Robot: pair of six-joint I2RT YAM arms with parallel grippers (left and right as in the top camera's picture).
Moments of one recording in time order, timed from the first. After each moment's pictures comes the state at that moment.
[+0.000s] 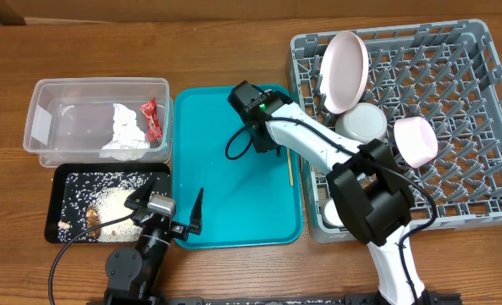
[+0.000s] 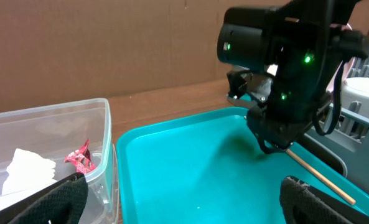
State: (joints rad) left arm -0.12 0.02 0.01 -0.06 0.18 0.04; right arm 0.65 2.23 1.72 -0.92 0.33 0.34
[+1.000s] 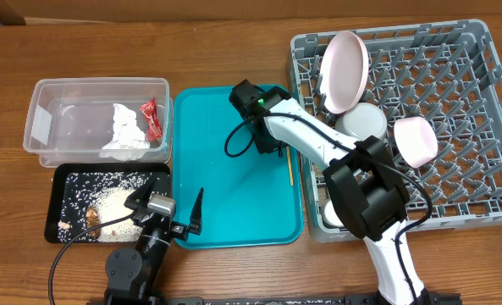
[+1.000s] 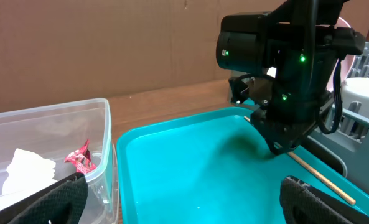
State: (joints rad) left arm -0.12 0.02 0.01 -0.06 0.18 0.04; right arm 0.64 2.27 1.78 -1.04 0.34 0.33
